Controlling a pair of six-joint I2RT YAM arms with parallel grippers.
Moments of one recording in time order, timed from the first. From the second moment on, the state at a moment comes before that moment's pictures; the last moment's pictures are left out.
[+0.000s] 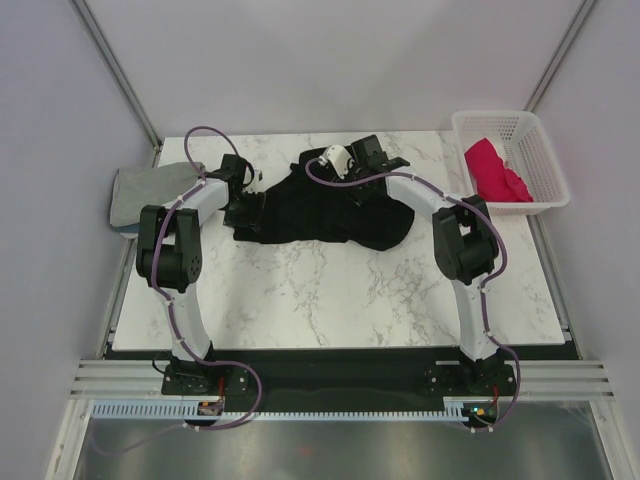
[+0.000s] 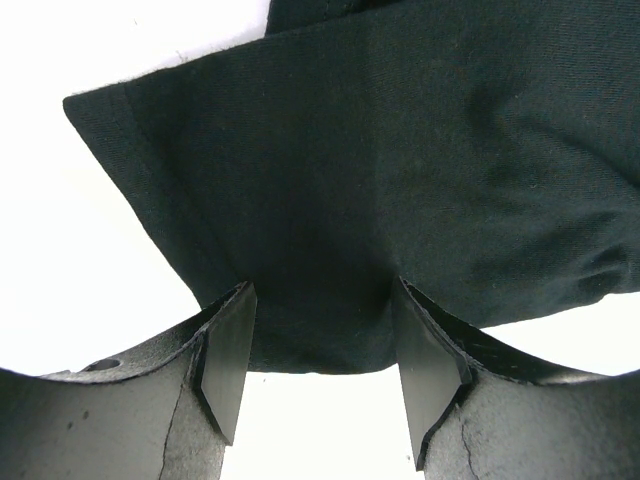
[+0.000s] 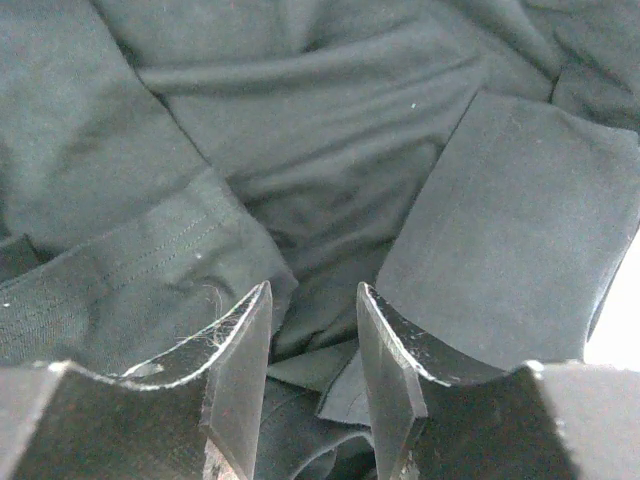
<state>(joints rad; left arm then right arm) -0.14 2.00 1.42 -0.64 0.08 0.03 0.45 2.19 1.78 -0.46 -0.17 -0.53</state>
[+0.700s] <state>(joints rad) -0.14 2.00 1.43 -0.65 0.08 0.03 0.43 2.11 1.68 -0.45 -0.01 -0.58</state>
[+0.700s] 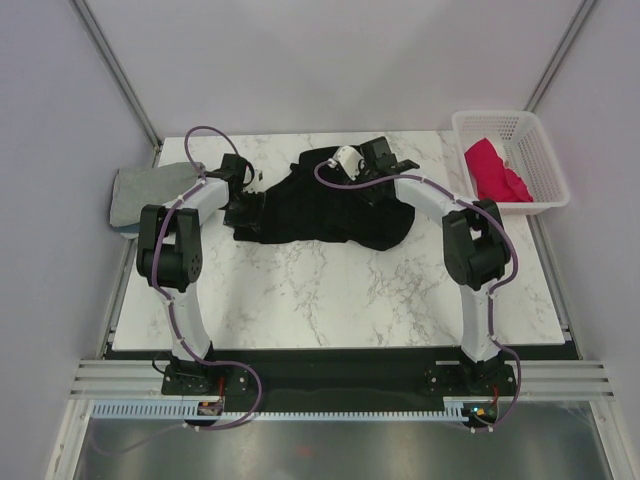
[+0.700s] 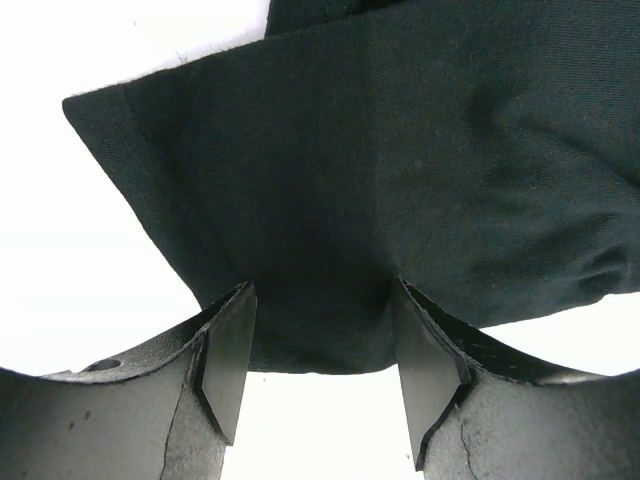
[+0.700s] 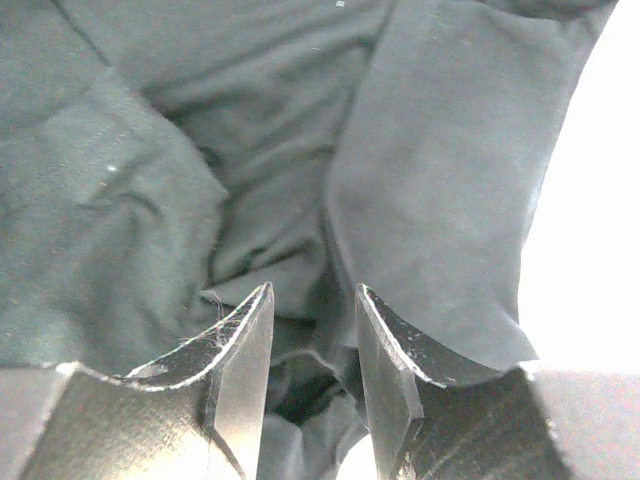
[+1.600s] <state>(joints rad) -0.15 2.00 1.43 -0.65 0.08 0.03 0.41 2.07 1.63 -0.45 0.00 -0.56</state>
